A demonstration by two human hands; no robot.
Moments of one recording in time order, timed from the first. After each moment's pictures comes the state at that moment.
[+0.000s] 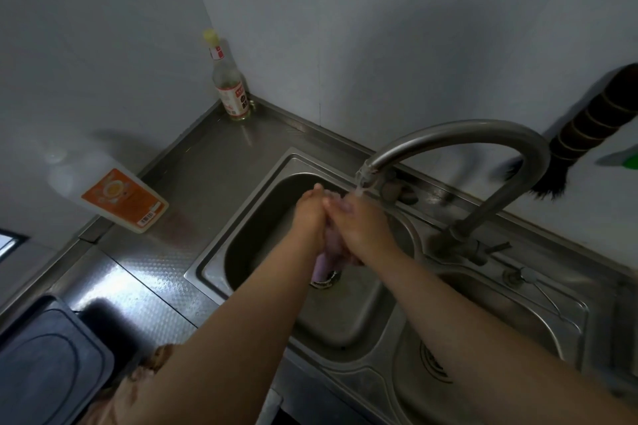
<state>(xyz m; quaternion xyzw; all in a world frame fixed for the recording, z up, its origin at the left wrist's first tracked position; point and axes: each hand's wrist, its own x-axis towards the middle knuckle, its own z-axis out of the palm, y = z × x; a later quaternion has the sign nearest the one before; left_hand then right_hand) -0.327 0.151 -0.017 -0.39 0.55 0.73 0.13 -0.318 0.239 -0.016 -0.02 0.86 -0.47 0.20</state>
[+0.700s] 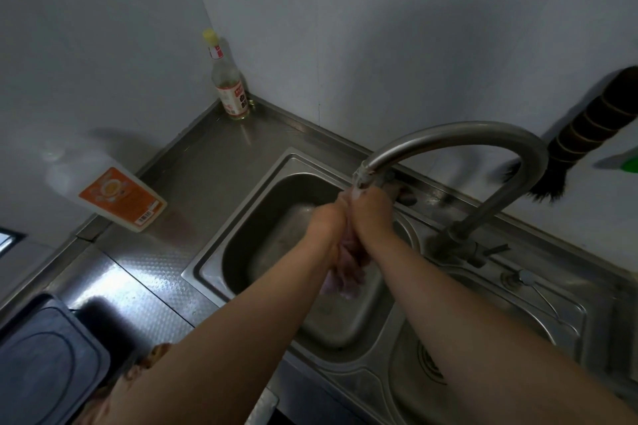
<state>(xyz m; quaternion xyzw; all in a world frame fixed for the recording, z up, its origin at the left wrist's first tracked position) -0.329 0.179 -0.019 -0.43 0.48 0.76 0.12 -0.340 0.235 -0.025 0.10 0.85 -0.51 0.08</state>
